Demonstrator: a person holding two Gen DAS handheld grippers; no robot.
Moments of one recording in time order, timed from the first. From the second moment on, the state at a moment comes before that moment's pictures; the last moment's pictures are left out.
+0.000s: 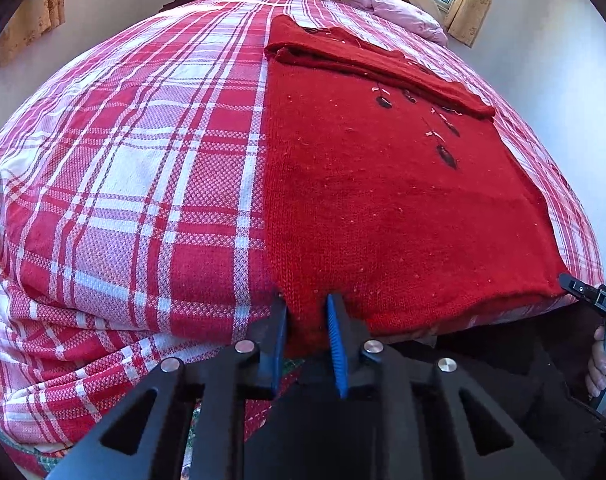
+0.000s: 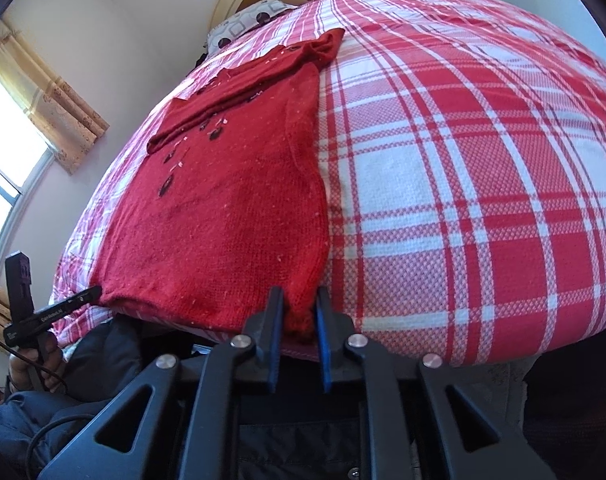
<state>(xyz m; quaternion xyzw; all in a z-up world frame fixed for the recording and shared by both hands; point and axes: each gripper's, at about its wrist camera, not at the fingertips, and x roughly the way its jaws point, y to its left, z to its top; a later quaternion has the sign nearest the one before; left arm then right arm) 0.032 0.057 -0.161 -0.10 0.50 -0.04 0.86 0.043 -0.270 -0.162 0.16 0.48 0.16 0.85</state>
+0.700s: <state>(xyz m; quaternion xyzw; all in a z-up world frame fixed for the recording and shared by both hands) 0.027 0.069 -0.112 -0.10 0.42 -0.06 0.90 0.034 -0.285 -0.136 0.21 0.43 0.20 0.86</state>
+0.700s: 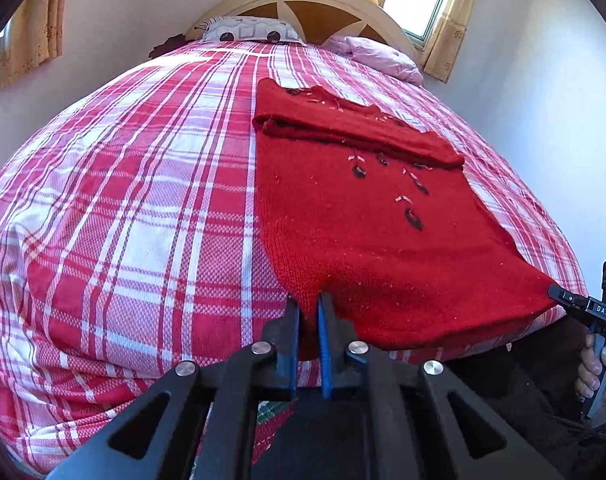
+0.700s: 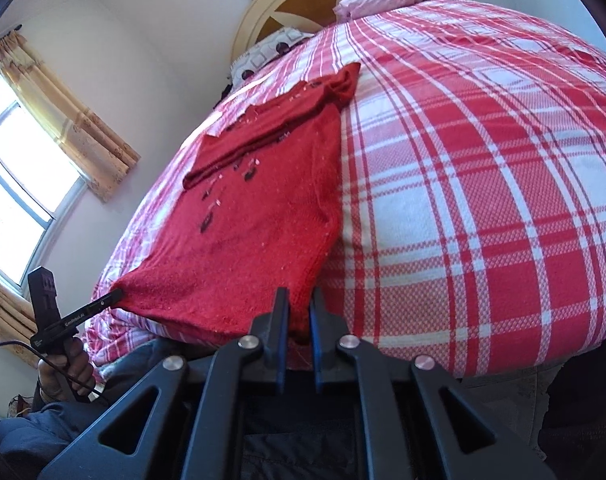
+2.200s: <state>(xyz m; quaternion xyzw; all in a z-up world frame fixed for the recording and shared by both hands) 0.178 0.082 -0.050 -0.08 0.36 -0.04 0.93 0.172 -0.284 -0.047 0.24 0.34 0.22 0.88</state>
